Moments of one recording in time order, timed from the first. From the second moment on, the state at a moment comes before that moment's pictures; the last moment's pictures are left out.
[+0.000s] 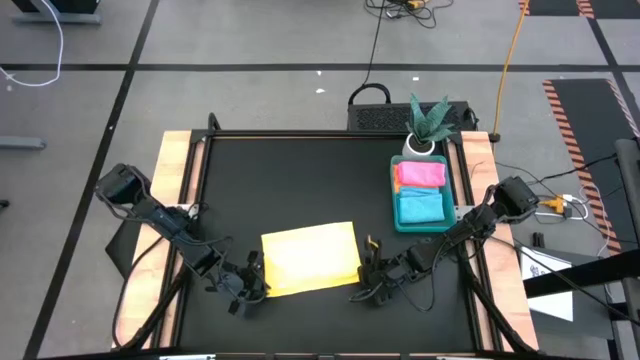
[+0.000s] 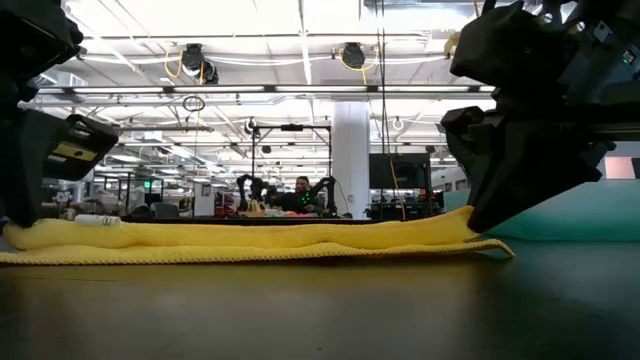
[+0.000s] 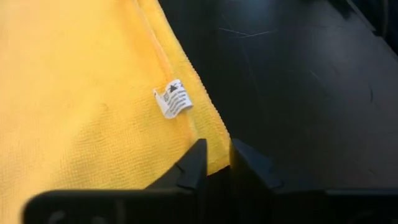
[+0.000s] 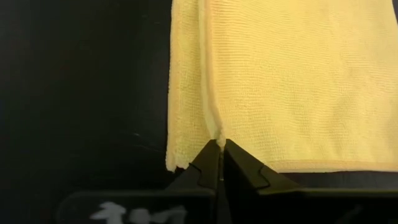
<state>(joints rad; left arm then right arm) -0.71 1.49 0.49 0.21 -0.24 -0.37 0.52 1.69 0.81 -0.13 0.34 0.19</state>
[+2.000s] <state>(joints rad) -0.73 1.35 0.61 -0.04 -0.53 -0.22 0.69 1.51 0.81 -0.22 0.60 0.29</state>
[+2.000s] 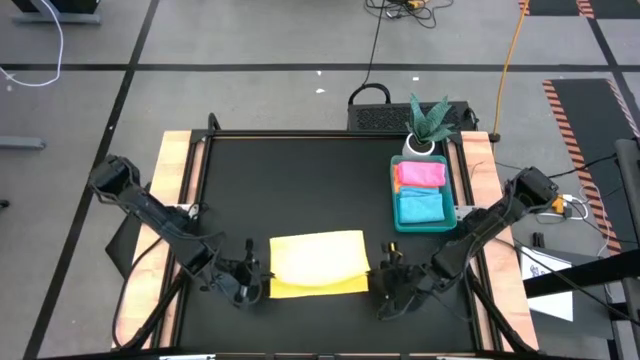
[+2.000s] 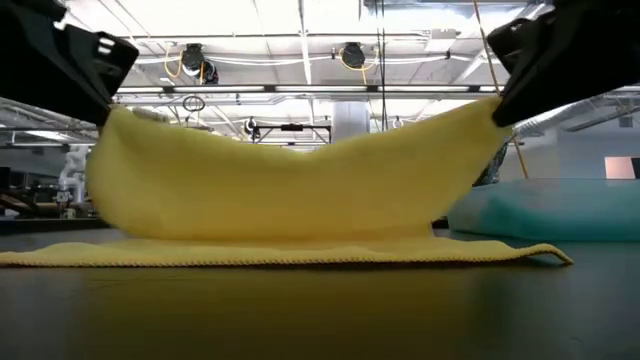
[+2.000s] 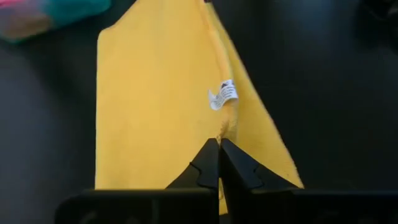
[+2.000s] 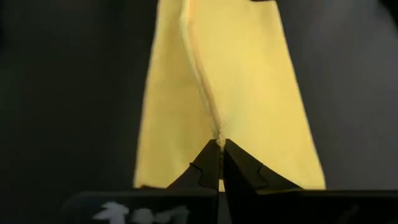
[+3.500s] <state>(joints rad) -0.81 1.44 0.63 -0.10 -0.55 -0.07 0.71 1.67 0.53 0.49 0.34 0.45</state>
